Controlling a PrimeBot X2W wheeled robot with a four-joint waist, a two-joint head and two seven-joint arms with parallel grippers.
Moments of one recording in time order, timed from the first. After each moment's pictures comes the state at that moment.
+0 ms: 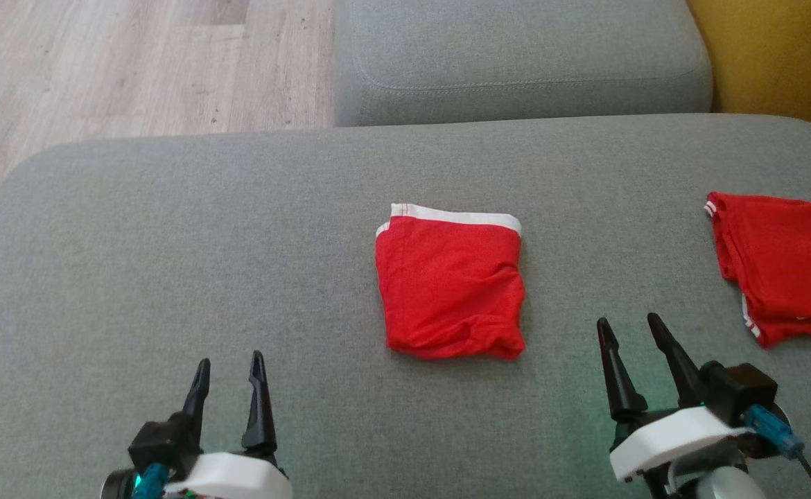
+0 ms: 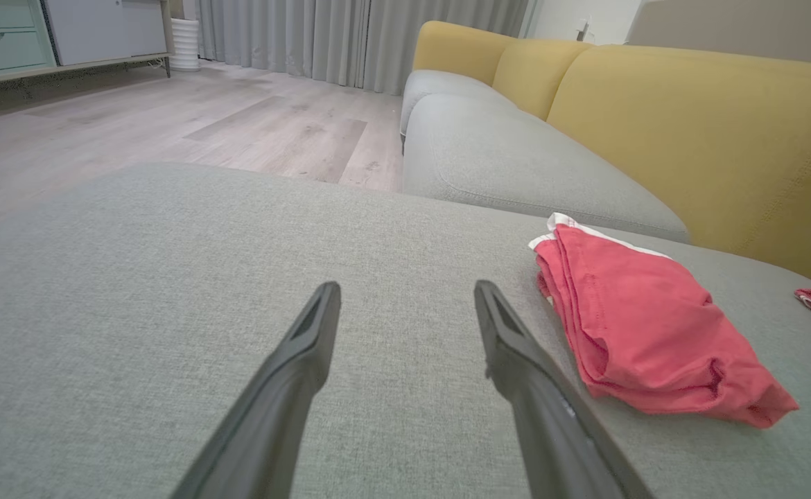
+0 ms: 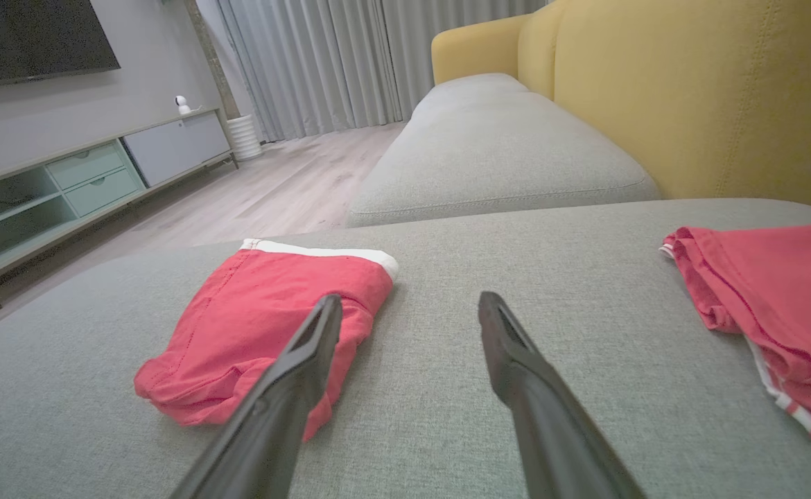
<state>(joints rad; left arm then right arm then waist) -0.03 0.31 -0.59 0.17 -0.69 0.36 -0.25 0.04 -0.05 0.11 0.22 0.20 0.12 -0.13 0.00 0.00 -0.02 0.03</state>
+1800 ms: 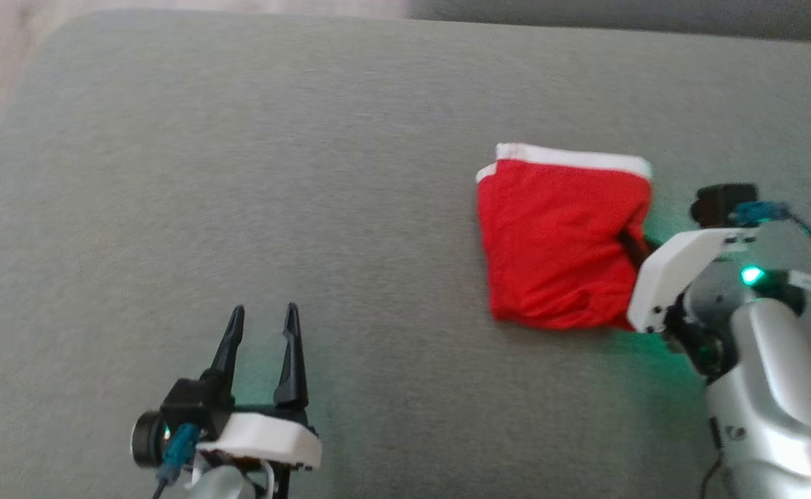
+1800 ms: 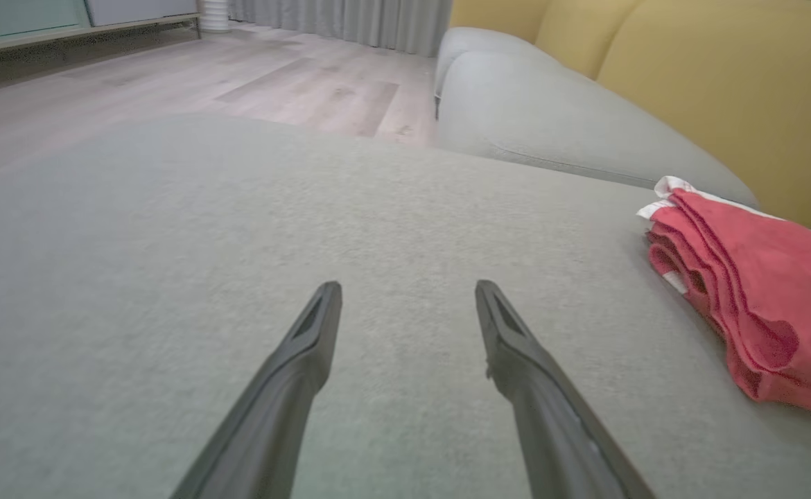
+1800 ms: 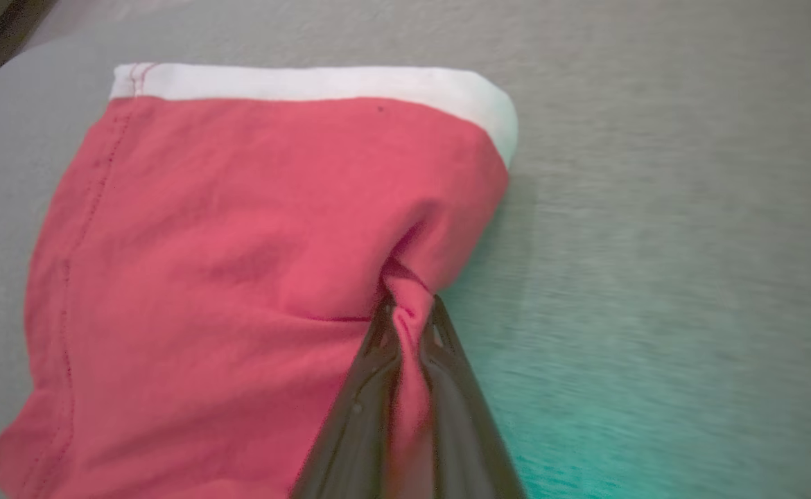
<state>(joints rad) -0.12 0.20 -0.52 0.24 -0.54 0.25 -0.25 -0.40 -0.08 0.03 0.45 0.26 0.12 0.53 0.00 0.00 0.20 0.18</state>
